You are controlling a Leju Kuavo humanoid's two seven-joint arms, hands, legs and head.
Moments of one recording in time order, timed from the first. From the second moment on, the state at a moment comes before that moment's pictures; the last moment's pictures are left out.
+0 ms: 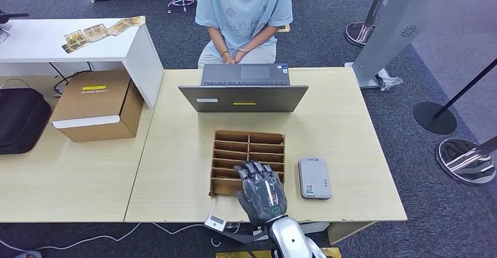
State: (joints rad) left arm -0.13 -0.21 0.57 -0.21 -1.05 -0.46 0.41; right arm -0.05 0.13 0.55 -1.35 1.54 -0.25 0.22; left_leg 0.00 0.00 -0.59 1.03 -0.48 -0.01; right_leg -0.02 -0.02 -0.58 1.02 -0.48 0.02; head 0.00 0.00
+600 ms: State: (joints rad) left arm -0.13 -0.21 0.55 -0.21 -1.07 -0.47 0.41; right arm -0.09 0.15 0.55 -1.28 1.53 -0.25 0.22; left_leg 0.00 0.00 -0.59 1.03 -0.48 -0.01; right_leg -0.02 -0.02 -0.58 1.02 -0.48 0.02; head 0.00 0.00
